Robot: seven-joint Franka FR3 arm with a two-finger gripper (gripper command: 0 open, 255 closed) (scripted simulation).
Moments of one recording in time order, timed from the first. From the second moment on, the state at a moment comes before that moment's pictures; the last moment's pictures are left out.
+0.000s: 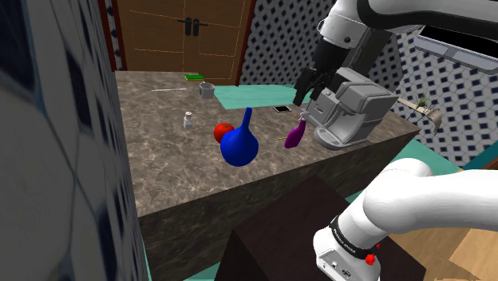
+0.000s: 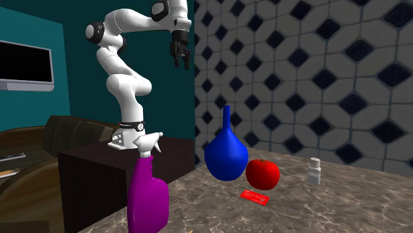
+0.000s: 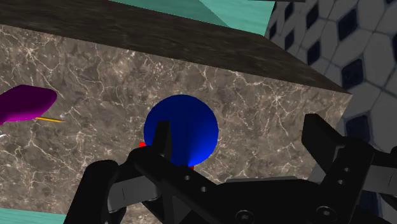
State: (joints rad) arm 0.02 -0.83 0.06 -2.45 0.06 1.68 -0.03
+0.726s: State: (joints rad) arm 0.00 -0.54 0.03 -2.43 0.04 1.97 -0.09
